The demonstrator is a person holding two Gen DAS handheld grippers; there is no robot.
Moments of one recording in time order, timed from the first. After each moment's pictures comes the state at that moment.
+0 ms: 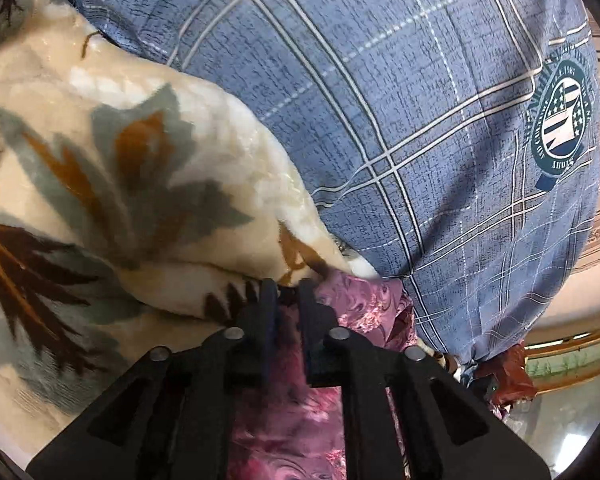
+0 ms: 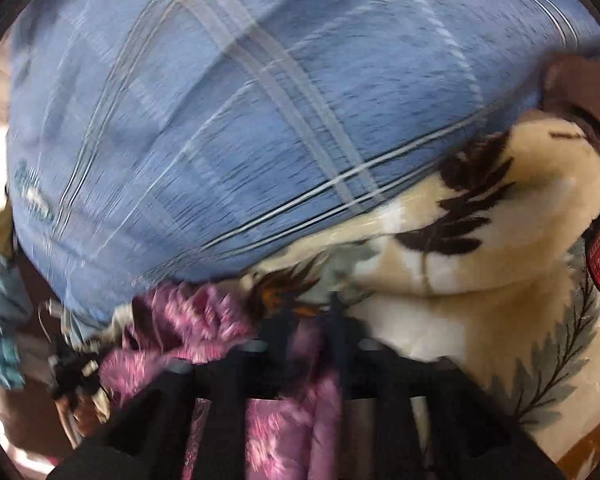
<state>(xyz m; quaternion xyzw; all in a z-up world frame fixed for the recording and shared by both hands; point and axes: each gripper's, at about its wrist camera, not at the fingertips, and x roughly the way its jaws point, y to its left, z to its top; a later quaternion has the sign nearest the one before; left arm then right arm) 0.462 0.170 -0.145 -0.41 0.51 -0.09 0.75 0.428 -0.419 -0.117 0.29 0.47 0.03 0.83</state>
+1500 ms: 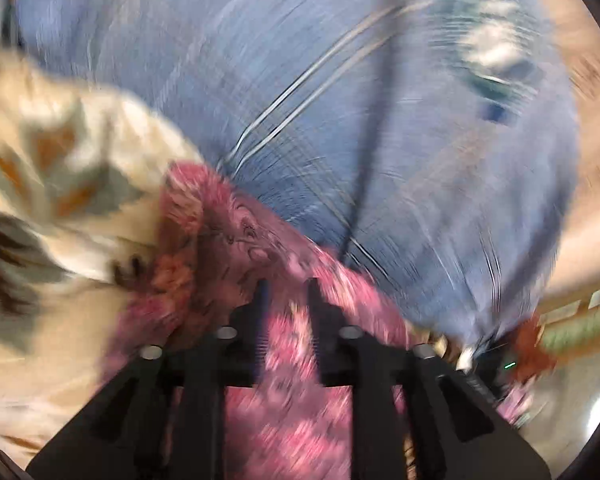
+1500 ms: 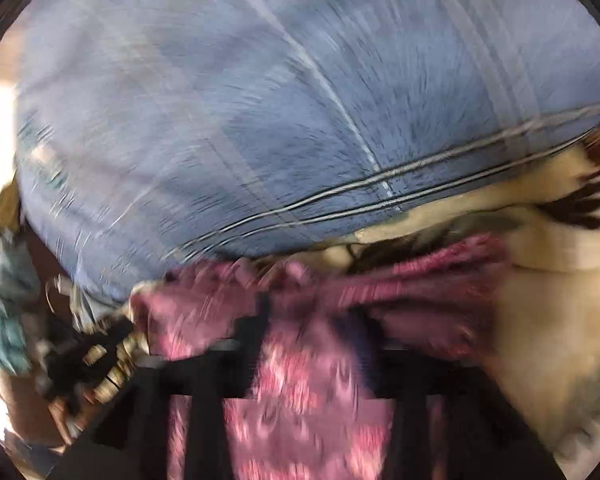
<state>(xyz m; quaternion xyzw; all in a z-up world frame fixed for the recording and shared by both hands) 0.429 0.092 -0.071 -0.33 0.48 -0.12 0.80 0.443 -0.334 -0.108 0.25 0.49 0.08 0.83</state>
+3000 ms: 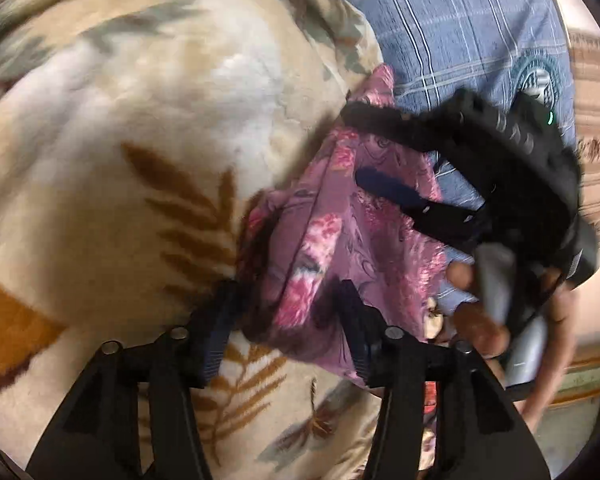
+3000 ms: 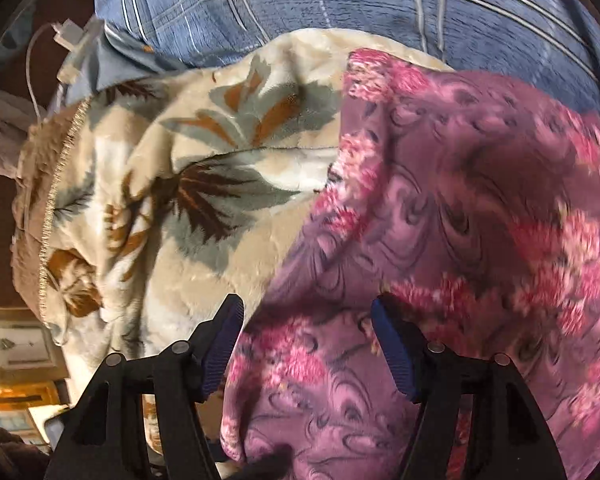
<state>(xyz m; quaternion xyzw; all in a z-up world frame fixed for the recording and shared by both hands) 0.256 0.149 -0.175 -0.49 0.50 -0.06 0.71 0.453 0.036 -0.183 -0.01 0.66 0.20 0.72</state>
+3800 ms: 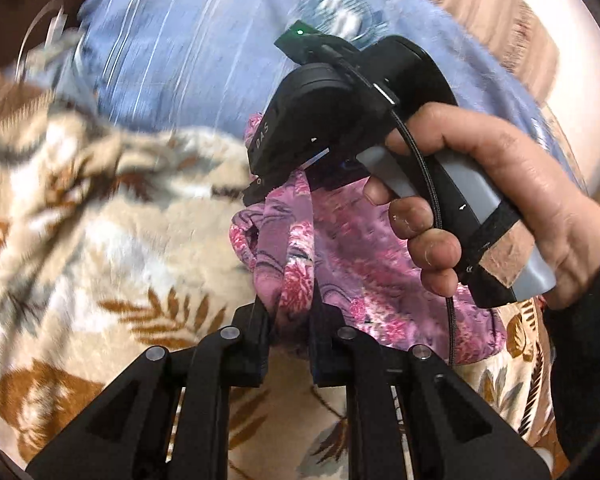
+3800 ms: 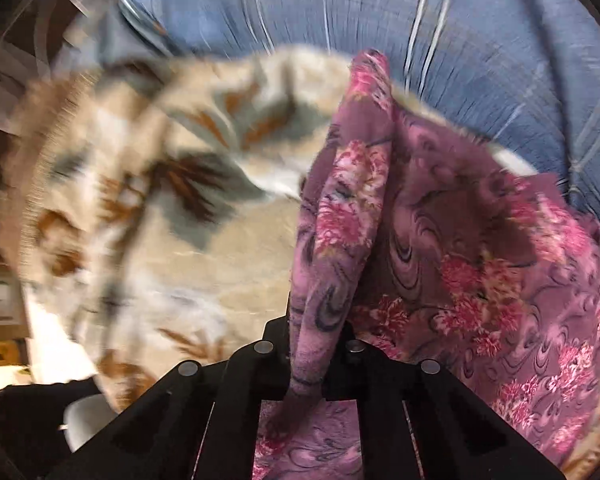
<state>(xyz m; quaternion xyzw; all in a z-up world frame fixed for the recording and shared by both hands) 0.198 0.039 -0.048 -0.15 0.36 -0.08 0.92 0.437 0.013 -0.131 -0.08 0.65 0.22 0.72</state>
